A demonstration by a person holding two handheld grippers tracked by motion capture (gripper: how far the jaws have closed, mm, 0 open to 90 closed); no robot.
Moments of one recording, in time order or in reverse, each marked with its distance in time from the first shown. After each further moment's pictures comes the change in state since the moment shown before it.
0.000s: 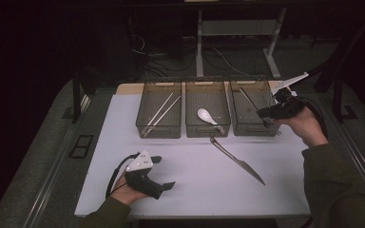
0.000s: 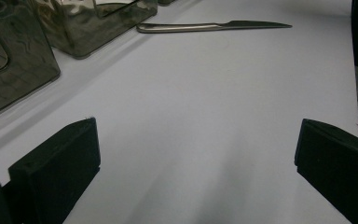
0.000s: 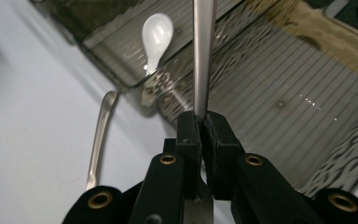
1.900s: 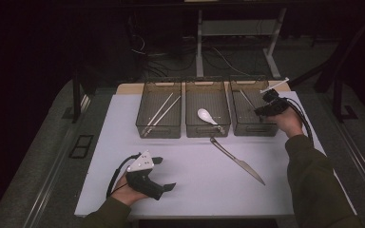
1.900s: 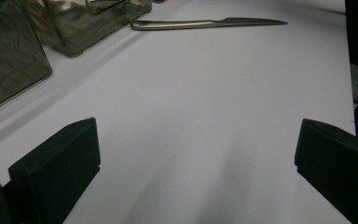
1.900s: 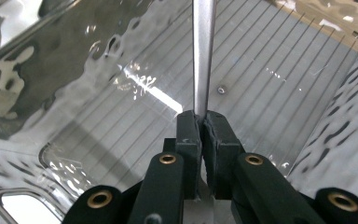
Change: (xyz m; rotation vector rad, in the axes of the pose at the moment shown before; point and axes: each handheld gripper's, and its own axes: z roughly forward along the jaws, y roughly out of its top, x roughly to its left) left arm -0.001 -0.001 0.002 0.009 -0.018 0.004; right arm -0.059 -0.011 0.087 0.081 -0.152 0.064
